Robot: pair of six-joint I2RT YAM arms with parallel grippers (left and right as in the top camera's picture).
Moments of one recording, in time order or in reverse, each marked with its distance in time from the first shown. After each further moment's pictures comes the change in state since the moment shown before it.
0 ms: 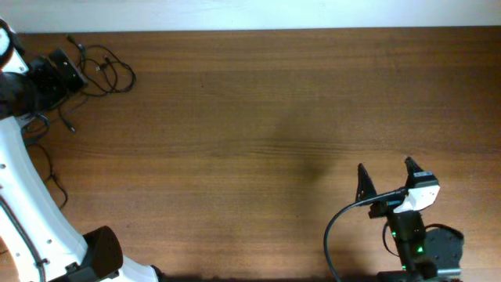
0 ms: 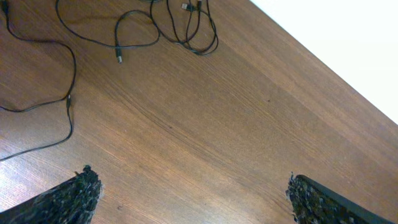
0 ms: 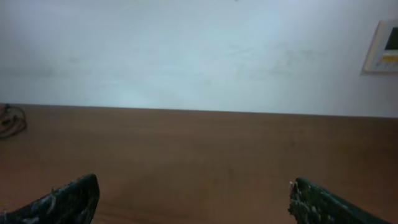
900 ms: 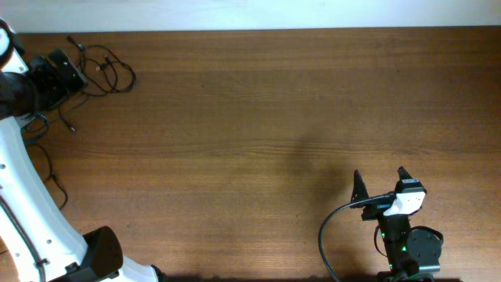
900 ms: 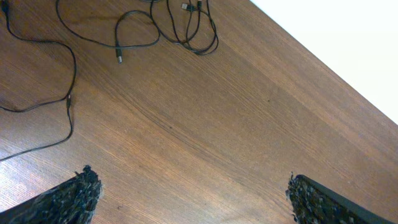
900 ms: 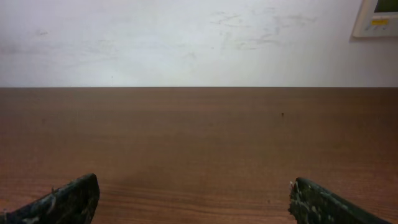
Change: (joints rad) left arm 0.000 0.000 0.000 0.001 0.000 0.000; right arm 0.002 -0.122 -0.213 0.047 0.063 0.000
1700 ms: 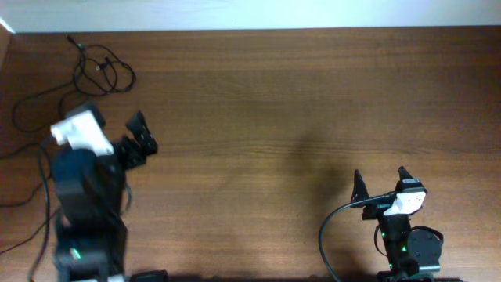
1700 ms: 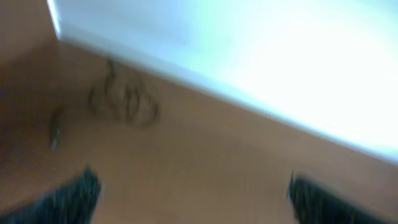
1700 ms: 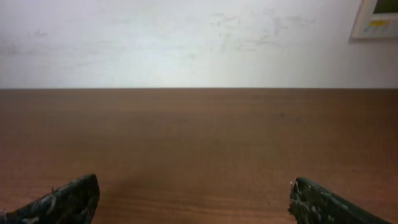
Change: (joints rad) left arm -0.283 -0.987 -1.558 1.218 -0.147 0.000; right arm 0.000 -0.002 -0.002 0.002 0.002 0.000
